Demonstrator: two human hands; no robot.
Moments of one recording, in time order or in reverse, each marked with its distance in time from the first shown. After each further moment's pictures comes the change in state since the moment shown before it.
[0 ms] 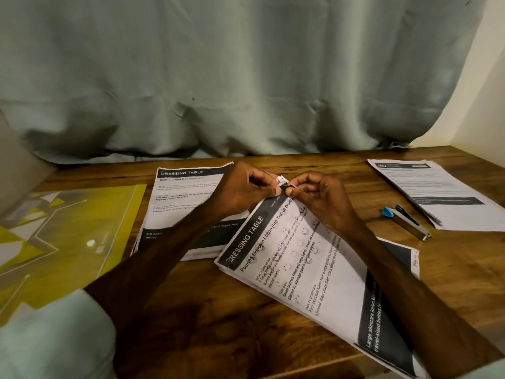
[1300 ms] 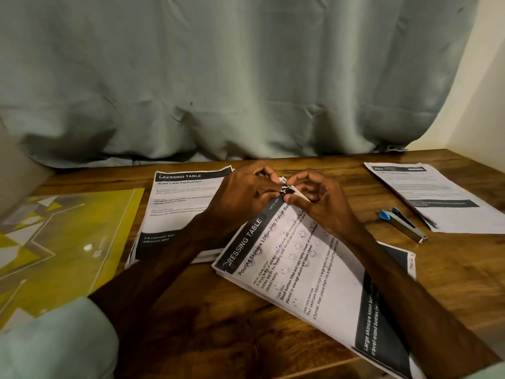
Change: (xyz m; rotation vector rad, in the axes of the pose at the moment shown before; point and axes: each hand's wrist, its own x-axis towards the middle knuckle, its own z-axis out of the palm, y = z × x) left_hand -0.010 0.001 0.006 0.417 0.145 0.460; right_hand -0.001 -0.005 -0.004 0.021 -0.018 -0.071
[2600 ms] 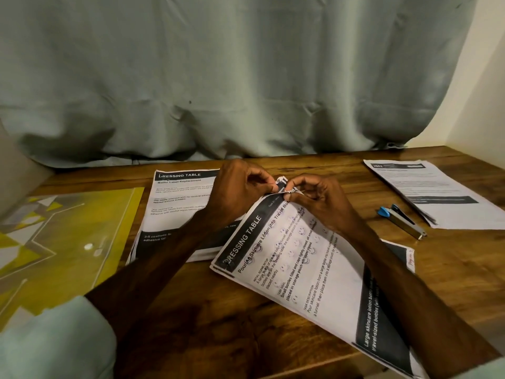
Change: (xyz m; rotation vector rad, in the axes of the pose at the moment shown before) left_hand 0.006 0.011 -0.007 -0.245 0.004 -0.407; right_hand 0.000 0.002 -0.005 -0.018 -0.103 -0.053
